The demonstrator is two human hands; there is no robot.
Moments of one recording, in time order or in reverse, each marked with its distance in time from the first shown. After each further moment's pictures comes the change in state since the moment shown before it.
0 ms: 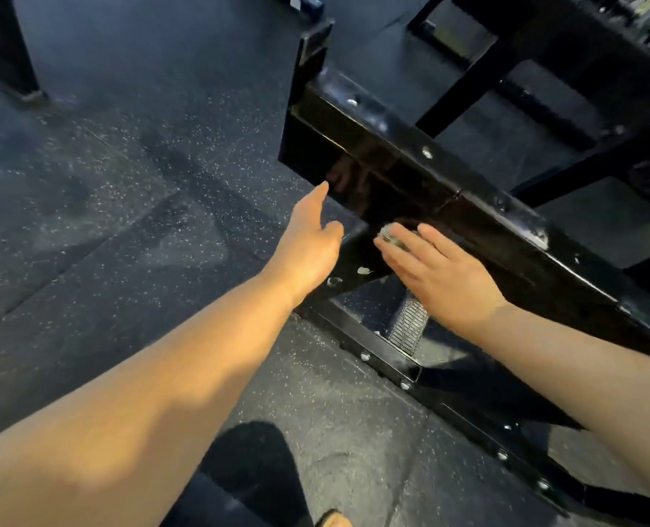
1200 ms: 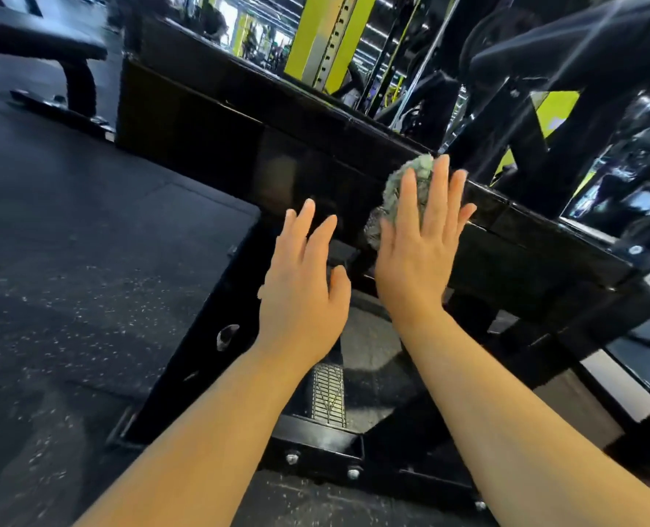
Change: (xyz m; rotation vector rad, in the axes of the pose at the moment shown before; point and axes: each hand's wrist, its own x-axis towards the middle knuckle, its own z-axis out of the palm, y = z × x) left_hand 0.025 -0.107 0.106 0.252 0.098 1.033; right_hand -0.009 -0.051 0.048 -0.057 0.713 1.228
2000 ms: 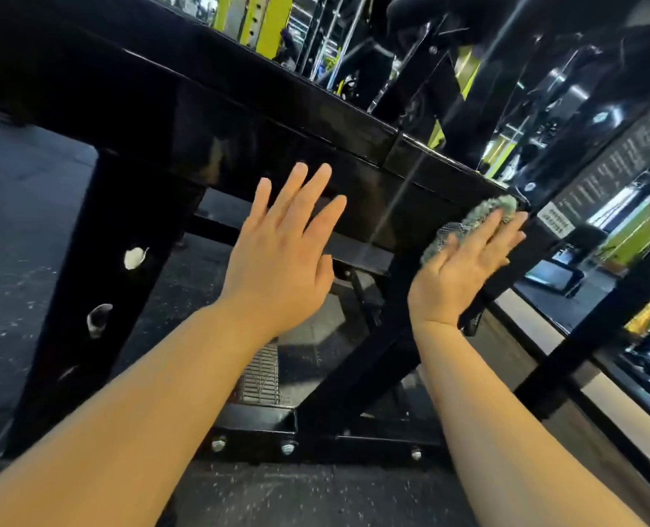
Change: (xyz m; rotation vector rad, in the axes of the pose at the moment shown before) left_hand 0.005 0.029 0.080 0.445 -0.122 0.499; right_hand -0.068 0.153 -0.037 0.081 0.095 0.625
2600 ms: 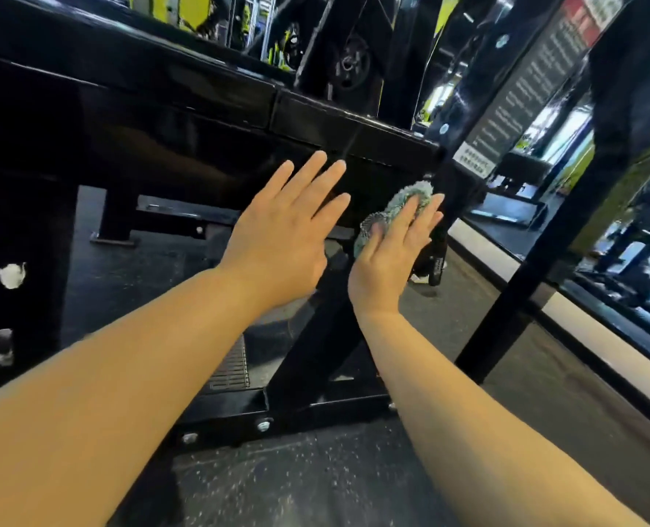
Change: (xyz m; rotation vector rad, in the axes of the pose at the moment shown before) left_hand 0.050 0.066 0.016 0.256 -0.245 0.297; right_hand -0.020 0.028 -0.013 0.052 -0.113 0.070
